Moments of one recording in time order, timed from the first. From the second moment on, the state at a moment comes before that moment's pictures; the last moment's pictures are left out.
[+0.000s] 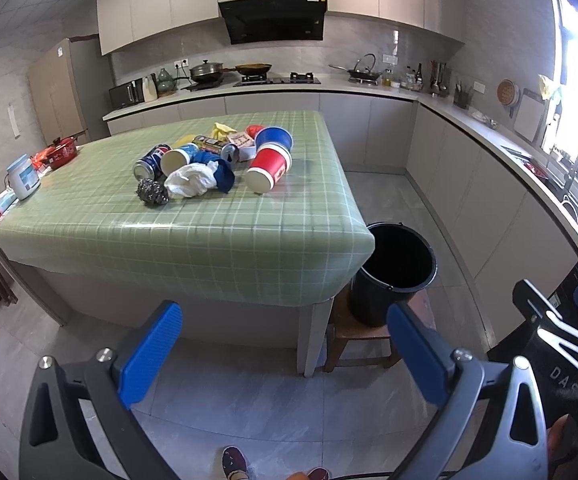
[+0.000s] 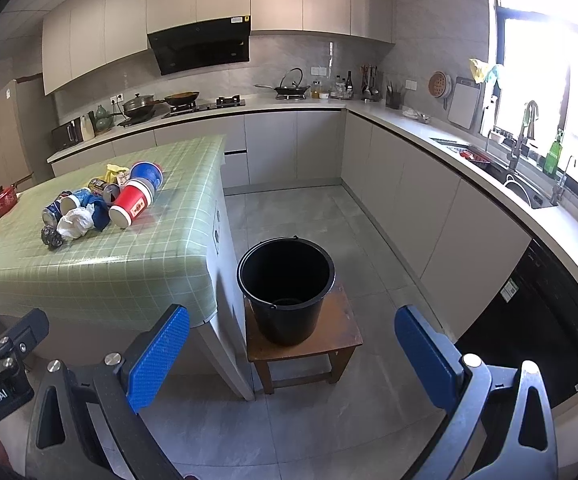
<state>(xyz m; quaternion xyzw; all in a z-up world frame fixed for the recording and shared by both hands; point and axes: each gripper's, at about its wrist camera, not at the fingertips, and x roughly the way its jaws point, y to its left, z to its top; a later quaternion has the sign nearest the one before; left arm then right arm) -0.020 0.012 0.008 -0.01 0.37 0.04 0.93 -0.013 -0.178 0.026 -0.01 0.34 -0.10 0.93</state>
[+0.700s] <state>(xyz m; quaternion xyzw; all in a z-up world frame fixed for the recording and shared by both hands) -0.022 -0.004 -0.003 0.00 0.39 0.01 0.92 -0.015 -0.181 0.020 -0.03 0.36 -0.12 0.93</state>
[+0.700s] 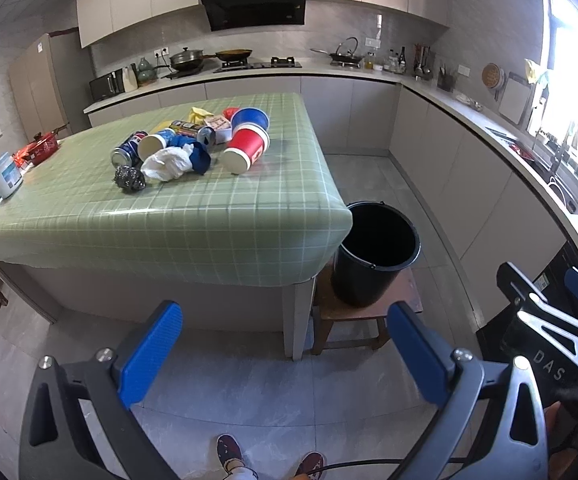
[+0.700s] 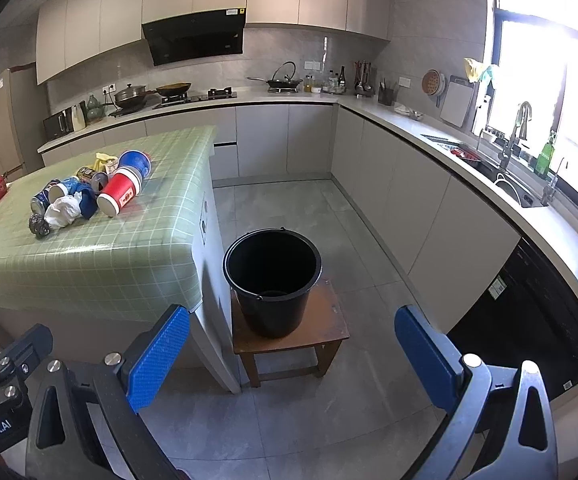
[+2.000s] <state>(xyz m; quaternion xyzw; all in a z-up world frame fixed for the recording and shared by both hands) -0.006 0.019 -0.004 -0.01 0.39 0.03 0.92 0.001 -0.172 0.020 -0.02 0.35 -0.10 0.93</state>
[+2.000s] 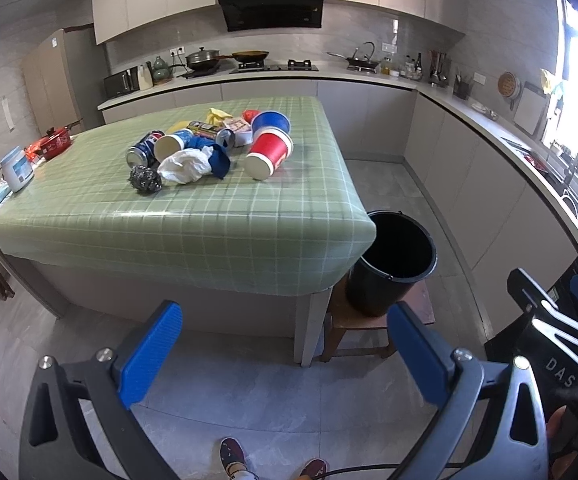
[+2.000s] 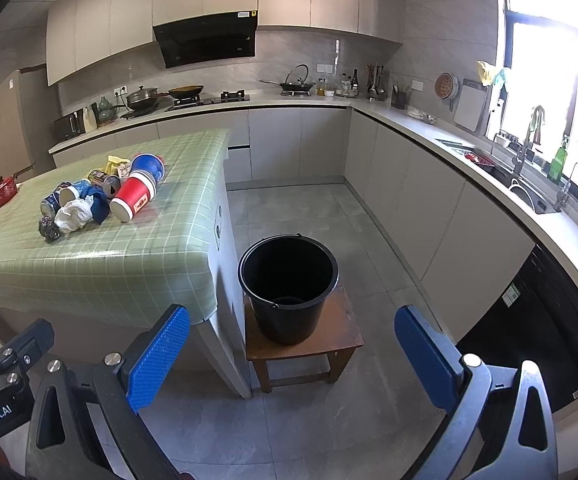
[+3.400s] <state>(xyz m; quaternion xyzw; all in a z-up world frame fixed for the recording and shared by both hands) 0.141 0.226 -0.028 -0.02 0.41 0.06 0.91 0.158 0.027 -0.015 -0.03 0.37 -0.08 0.92</state>
